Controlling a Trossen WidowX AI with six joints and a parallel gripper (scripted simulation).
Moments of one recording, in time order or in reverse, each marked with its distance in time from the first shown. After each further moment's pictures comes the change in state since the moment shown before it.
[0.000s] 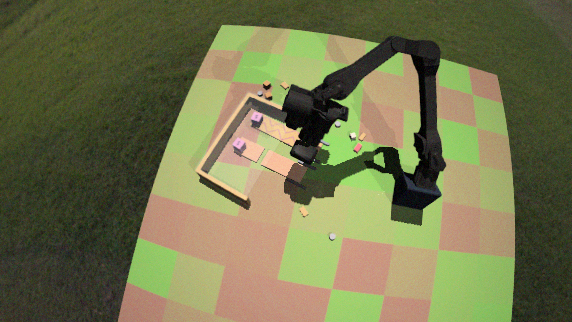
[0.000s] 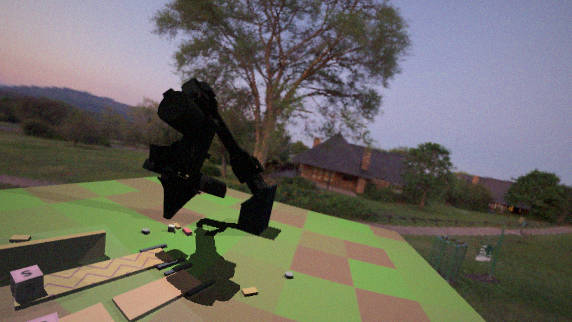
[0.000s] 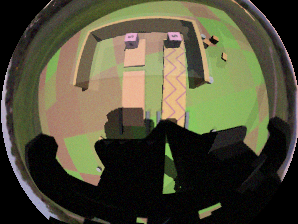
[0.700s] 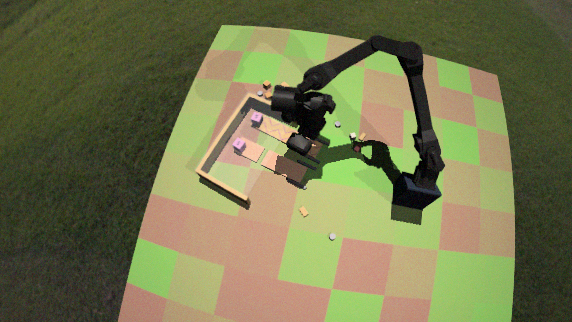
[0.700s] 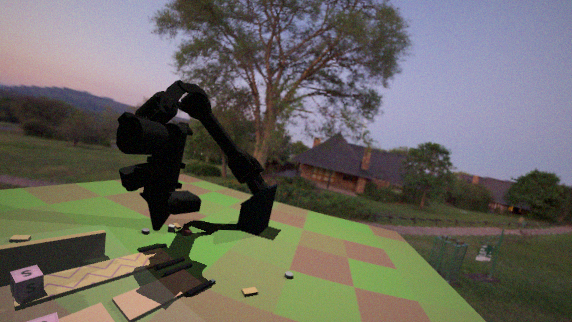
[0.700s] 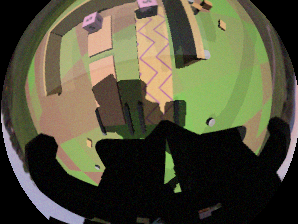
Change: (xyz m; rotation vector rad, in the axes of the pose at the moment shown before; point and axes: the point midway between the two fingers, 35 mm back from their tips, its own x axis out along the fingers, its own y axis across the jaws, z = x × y) arm 0.037 -0.035 -0.006 0.124 0.273 -0.042
